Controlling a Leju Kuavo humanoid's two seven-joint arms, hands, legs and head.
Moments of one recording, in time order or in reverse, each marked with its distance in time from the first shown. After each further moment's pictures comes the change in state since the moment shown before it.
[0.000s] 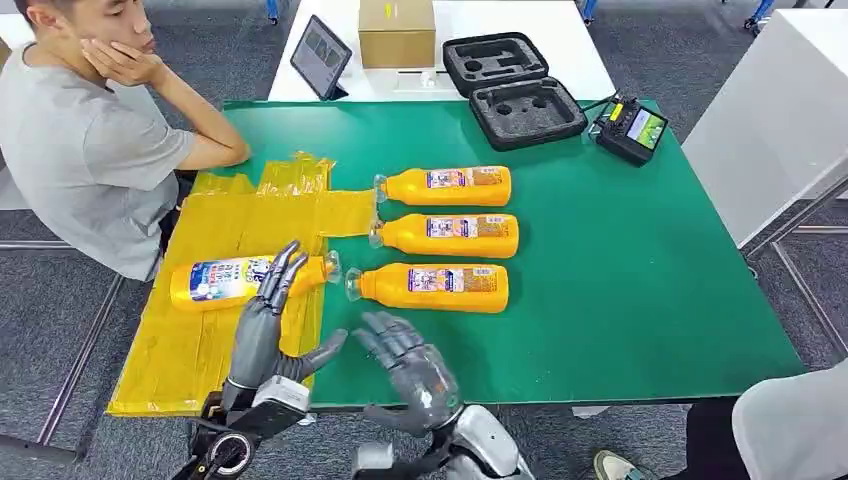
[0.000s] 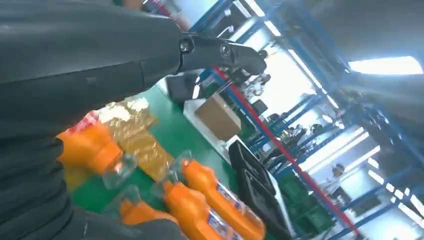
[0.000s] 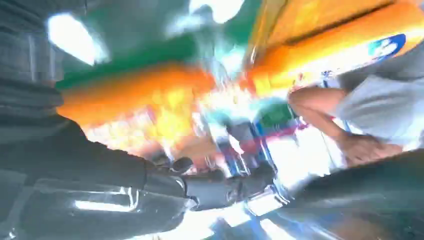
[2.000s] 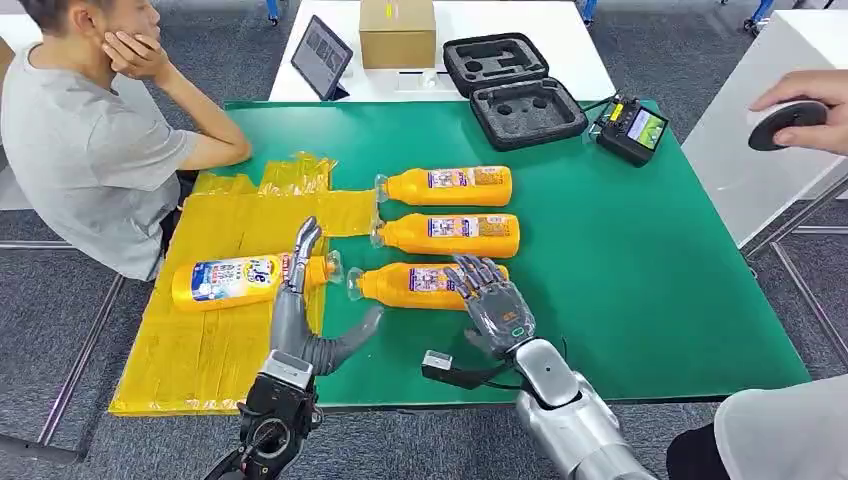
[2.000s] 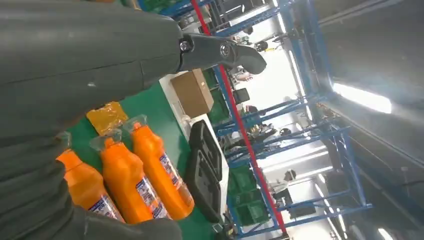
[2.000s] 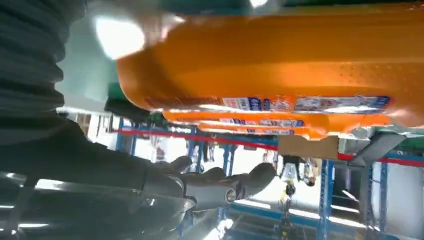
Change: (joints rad) left arm -0.105 -0.084 -0.169 0.042 0.301 0.100 -0.045; right arm -0.276 -0.229 0.026 0.227 0.131 -0.001 0.432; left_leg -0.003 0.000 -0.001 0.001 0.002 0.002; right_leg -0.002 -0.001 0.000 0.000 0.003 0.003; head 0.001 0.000
